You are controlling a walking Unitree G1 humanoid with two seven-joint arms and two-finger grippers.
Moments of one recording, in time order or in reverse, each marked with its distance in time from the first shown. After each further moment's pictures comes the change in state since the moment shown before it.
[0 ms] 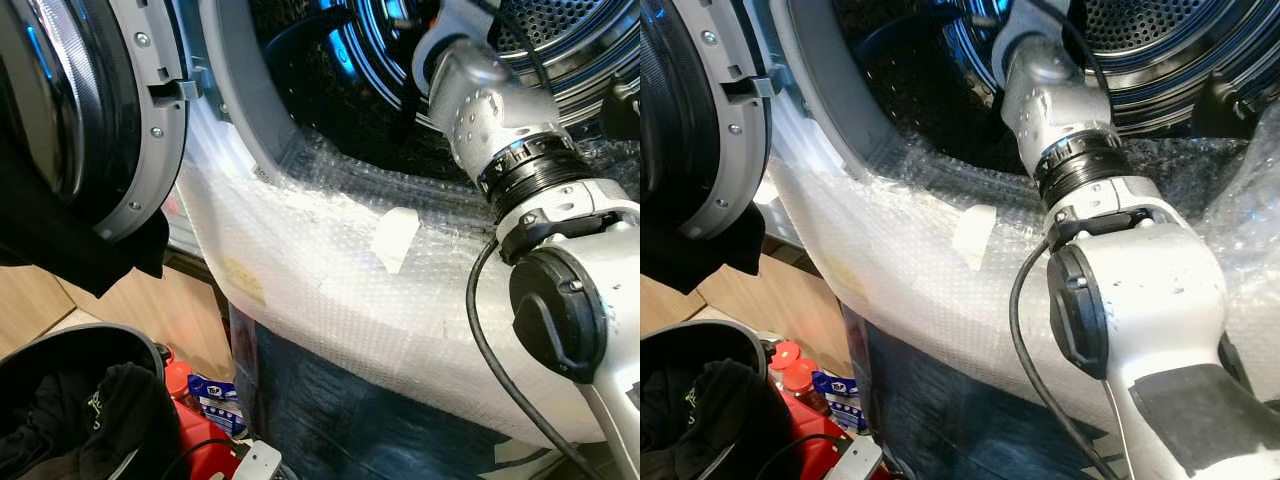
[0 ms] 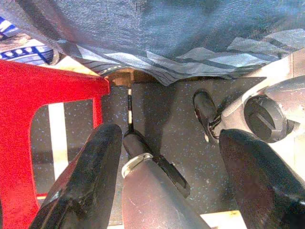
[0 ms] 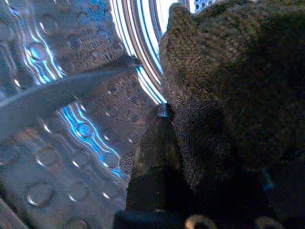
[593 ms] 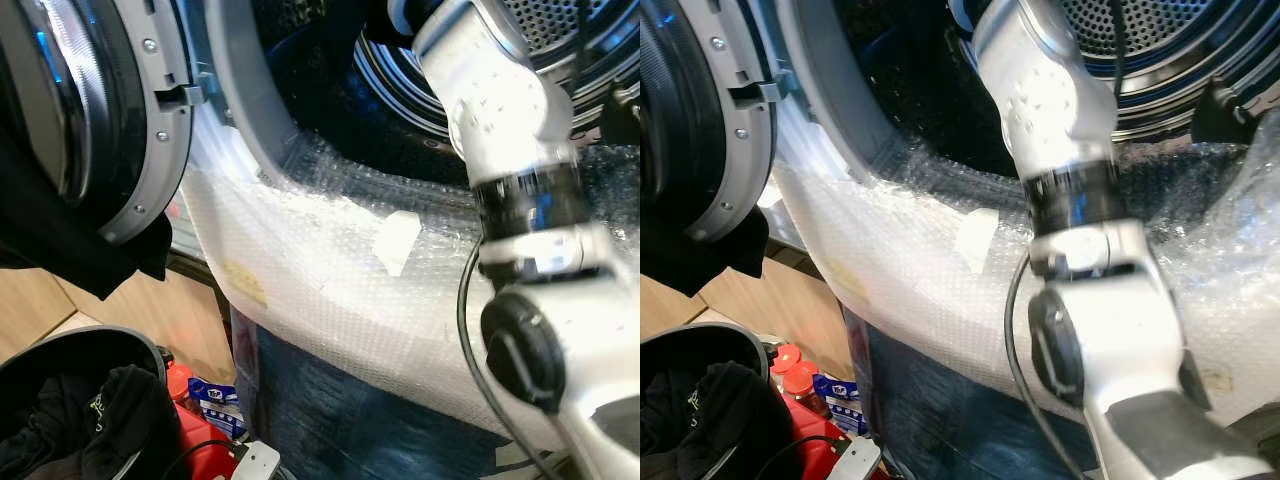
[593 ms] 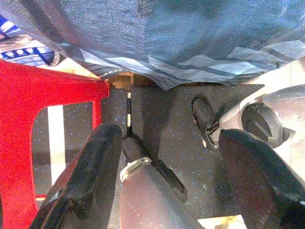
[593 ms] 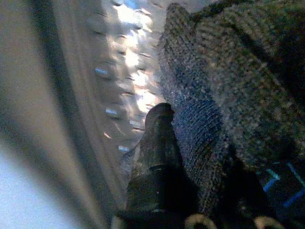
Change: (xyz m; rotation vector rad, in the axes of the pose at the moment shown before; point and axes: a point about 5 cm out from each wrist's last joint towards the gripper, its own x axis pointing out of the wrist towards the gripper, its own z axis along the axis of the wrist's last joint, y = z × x) left arm 0.000 0.000 0.001 -0.029 -0.009 -0.002; right arm -0.025 0.036 0.054 0.324 -0.246 0.365
